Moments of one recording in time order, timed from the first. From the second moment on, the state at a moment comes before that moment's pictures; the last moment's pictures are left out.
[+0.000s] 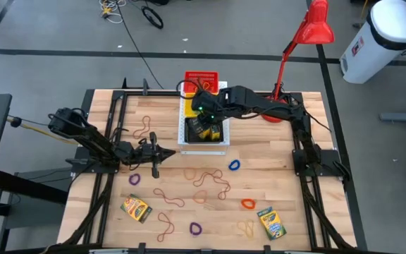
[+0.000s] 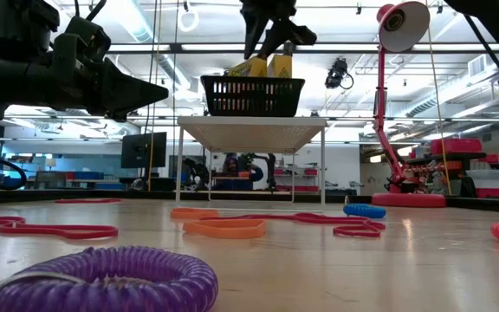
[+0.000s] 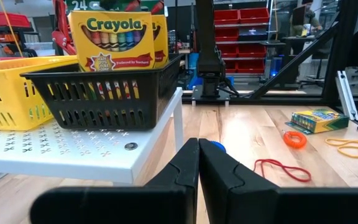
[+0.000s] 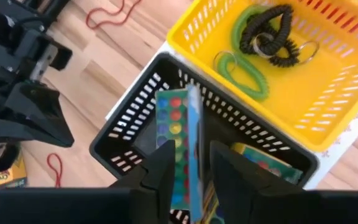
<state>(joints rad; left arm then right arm) -0.24 1.47 0.04 1.49 -0.42 0.07 -0.11 2.08 2.35 -1.37 0.16 0.75</state>
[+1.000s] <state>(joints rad) -0.24 1.47 0.04 1.49 -0.42 0.07 -0.11 2.08 2.35 -1.39 0.19 0.96</state>
